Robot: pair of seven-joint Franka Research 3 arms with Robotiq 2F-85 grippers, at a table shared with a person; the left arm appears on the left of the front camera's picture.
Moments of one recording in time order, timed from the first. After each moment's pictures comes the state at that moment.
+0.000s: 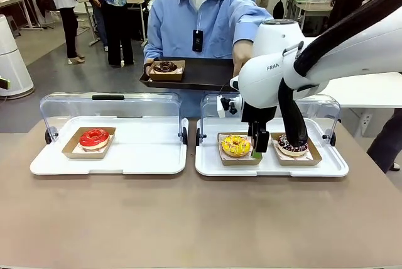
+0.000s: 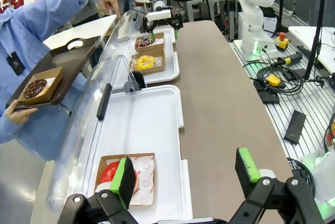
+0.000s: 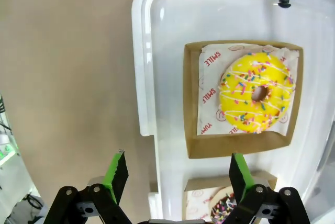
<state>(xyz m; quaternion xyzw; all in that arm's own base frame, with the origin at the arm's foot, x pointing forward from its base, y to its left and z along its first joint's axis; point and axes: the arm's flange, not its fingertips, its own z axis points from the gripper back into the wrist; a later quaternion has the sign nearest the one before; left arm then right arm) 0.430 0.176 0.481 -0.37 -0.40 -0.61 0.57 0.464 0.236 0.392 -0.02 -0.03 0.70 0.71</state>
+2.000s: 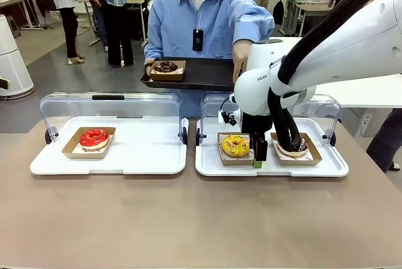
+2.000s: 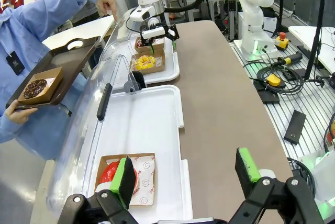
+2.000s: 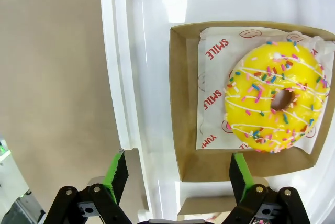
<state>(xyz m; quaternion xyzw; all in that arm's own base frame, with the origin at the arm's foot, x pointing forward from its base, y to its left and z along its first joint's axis) 0.430 0.176 0.481 -0.37 -0.40 -0.61 0.57 0.494 0.231 0.340 0.00 0.02 0.70 0.72</state>
